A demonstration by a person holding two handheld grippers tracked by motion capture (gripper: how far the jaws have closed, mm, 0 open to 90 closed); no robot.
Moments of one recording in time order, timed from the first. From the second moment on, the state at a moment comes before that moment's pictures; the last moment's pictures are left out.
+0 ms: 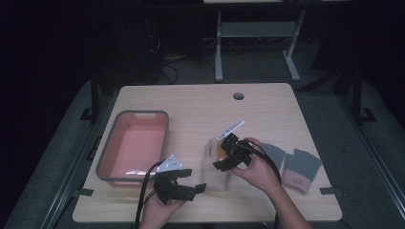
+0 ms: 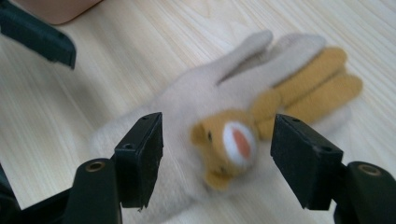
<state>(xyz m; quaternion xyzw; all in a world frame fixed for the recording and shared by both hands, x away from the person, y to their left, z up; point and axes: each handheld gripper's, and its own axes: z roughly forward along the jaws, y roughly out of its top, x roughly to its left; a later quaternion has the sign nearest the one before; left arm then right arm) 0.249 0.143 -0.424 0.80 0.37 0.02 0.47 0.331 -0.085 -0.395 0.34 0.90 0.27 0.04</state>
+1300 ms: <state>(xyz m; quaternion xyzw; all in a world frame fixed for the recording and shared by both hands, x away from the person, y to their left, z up) 0.297 0.117 -0.459 0.78 0.47 -0.07 0.40 0.306 -0.130 -0.457 0.51 0.78 0.36 -0.06</state>
